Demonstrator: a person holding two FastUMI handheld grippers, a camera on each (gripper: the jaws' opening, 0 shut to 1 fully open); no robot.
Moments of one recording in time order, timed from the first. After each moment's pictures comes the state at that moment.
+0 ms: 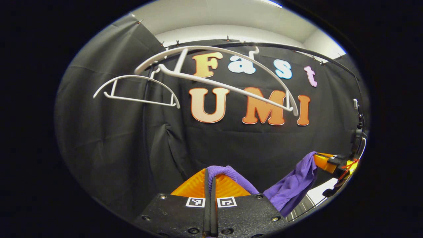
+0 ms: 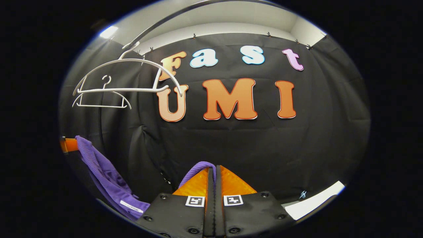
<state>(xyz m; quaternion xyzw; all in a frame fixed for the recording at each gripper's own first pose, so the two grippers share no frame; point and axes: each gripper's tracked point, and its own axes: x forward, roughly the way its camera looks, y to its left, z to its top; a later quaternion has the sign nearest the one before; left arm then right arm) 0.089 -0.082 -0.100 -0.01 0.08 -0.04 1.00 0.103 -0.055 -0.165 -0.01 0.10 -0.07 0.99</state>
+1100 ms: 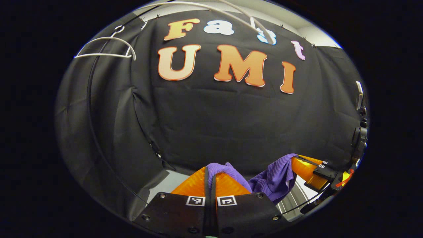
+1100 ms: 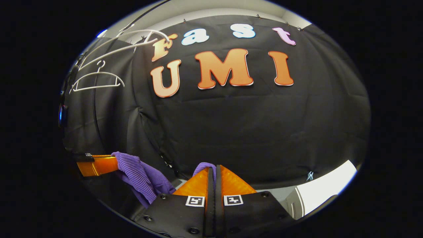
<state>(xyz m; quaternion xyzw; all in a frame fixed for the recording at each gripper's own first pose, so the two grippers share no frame) 0.125 -0.211 -0.286 -0.02 0.23 -0.11 0.97 0.080 -0.086 -0.324 0.03 0.20 -0.08 0.98</state>
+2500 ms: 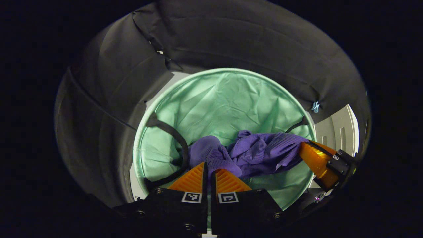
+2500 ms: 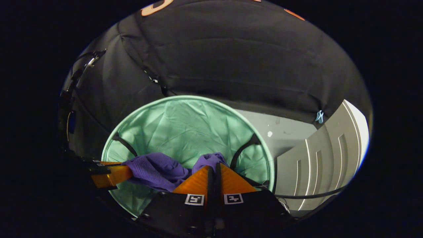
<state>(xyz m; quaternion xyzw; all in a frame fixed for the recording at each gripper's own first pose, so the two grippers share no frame) 0.023 -0.167 -0.669 0.00 0.62 -0.05 0.78 -0.031 -0.057 -0.714 0.06 0.55 -0.09 0.83</state>
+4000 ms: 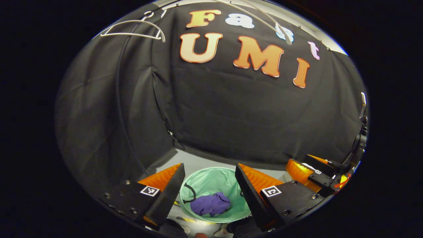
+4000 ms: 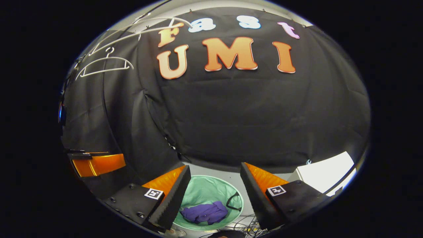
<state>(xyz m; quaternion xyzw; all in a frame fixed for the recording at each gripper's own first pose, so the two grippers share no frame) 0.048 -0.131 -0.280 -0.04 0.27 -0.06 0.96 0.021 -0.040 -0.308 0.03 0.24 -0.06 0.97</state>
